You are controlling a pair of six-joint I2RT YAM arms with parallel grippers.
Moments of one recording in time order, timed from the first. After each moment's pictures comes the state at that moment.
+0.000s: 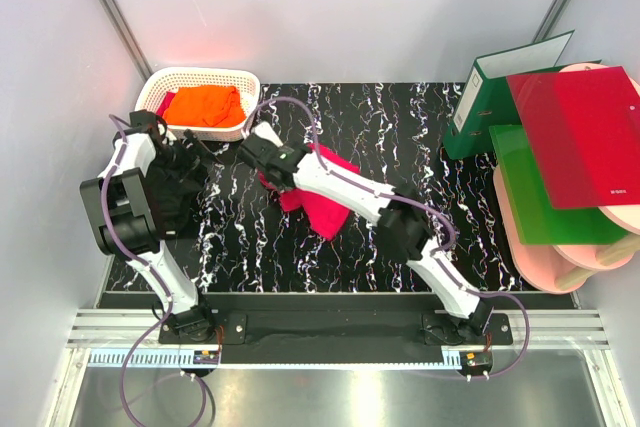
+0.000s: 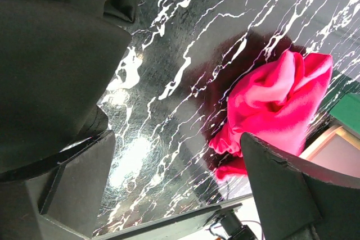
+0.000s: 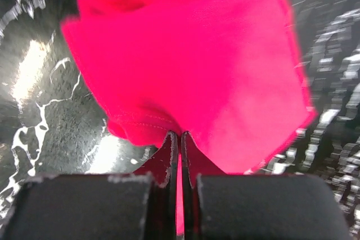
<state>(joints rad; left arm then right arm) 0.32 1.83 1.36 -0.79 0.48 -0.50 1.01 2.41 2.32 -0.99 0.53 0.27</state>
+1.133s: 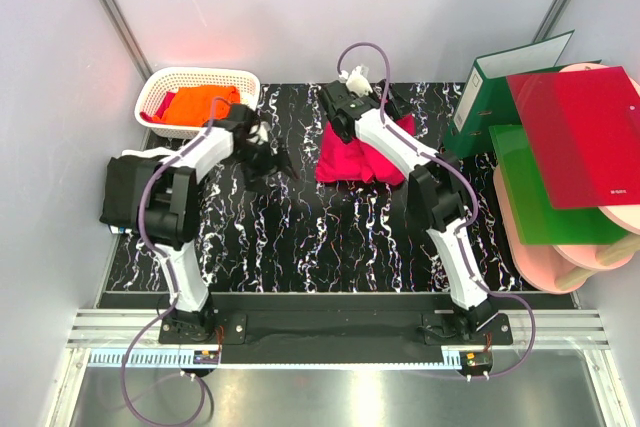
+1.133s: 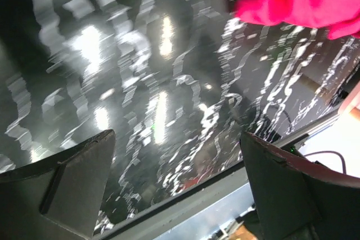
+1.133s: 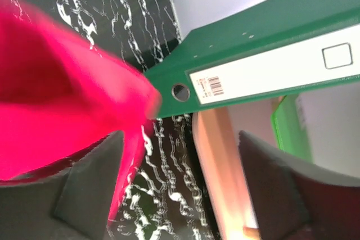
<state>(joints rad) -0.19 1.90 1.40 -0.78 0.50 -0.46 0.60 2.34 2.17 -0.85 1.31 0.05</state>
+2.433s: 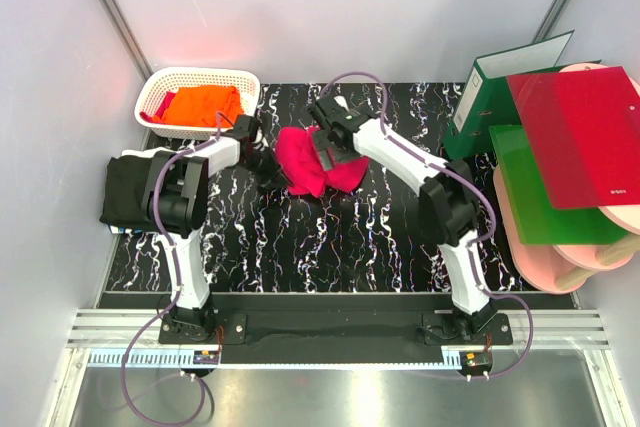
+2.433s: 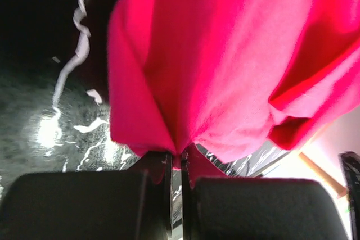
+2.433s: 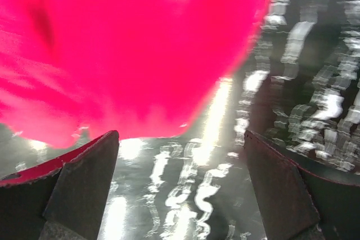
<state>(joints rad) -0.19 2.03 1.35 -0.50 0.51 -0.72 0.68 2.13 1.95 -0.93 0.42 0.27</state>
